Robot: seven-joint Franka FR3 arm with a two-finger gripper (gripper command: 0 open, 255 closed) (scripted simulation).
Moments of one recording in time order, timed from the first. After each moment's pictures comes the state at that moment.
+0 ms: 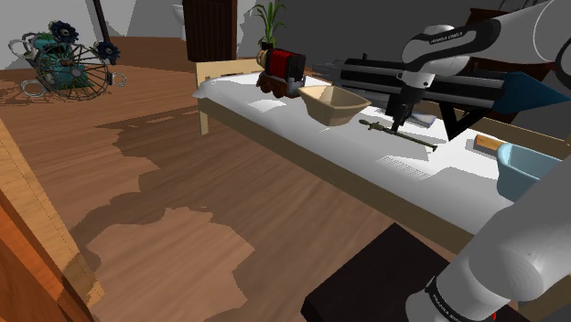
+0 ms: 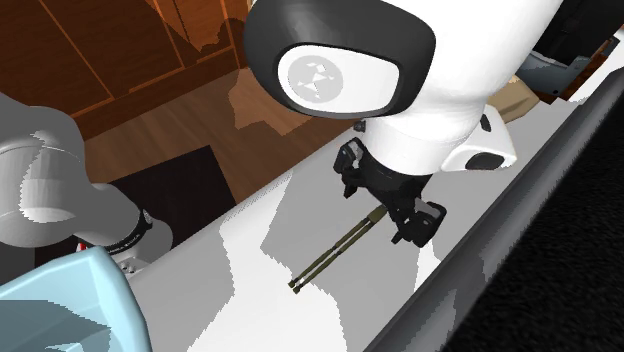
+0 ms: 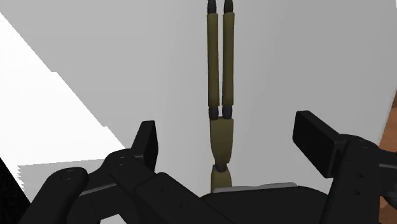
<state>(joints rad) -0.05 -0.09 -0.58 -2.00 -0.05 1.90 -0.82</state>
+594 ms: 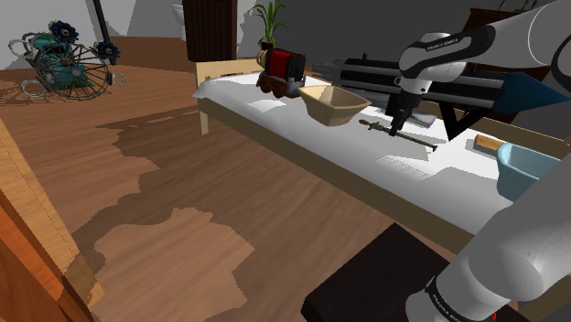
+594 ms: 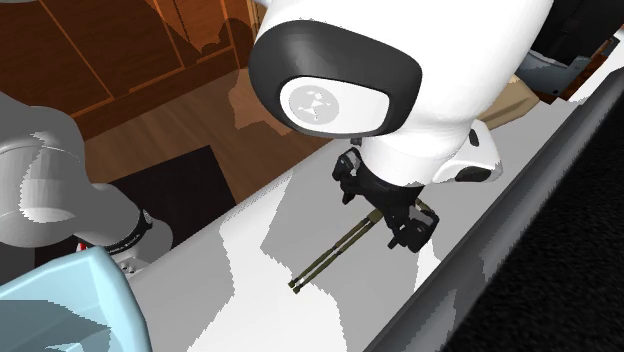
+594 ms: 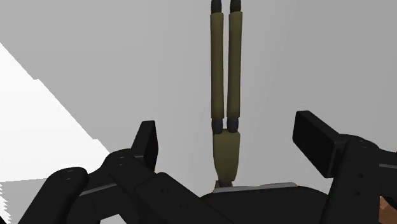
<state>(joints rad) -0.05 -0.08 -0.58 -2.04 -0.05 1.95 -0.82</state>
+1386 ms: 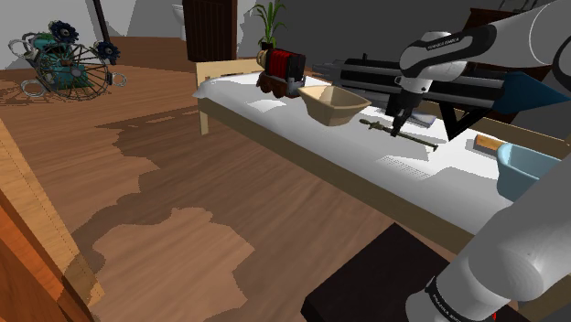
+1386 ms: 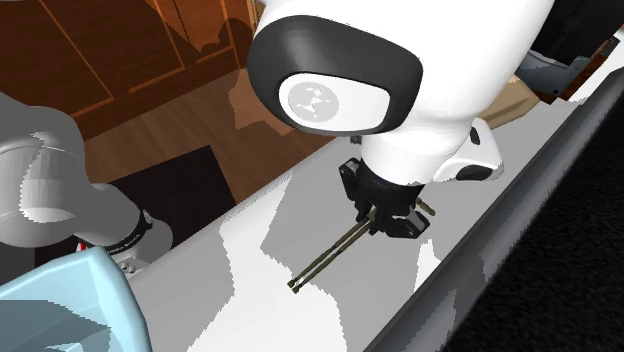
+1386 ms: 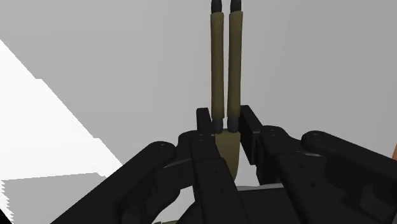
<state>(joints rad) -0.05 -0.08 -0.58 -2.04 -0.05 1.94 -0.82</state>
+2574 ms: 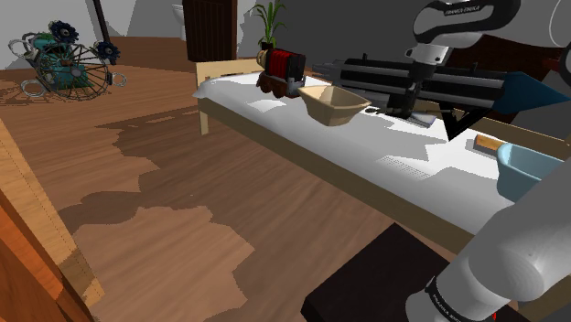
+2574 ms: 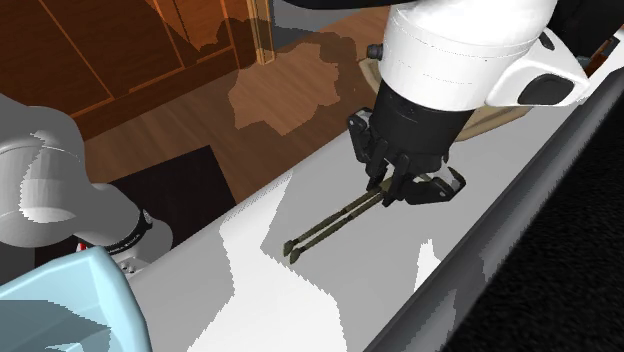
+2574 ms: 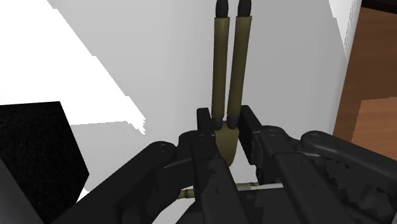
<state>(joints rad) -0.05 -0.10 -0.57 -1.82 -0.06 1.71 -0.81</state>
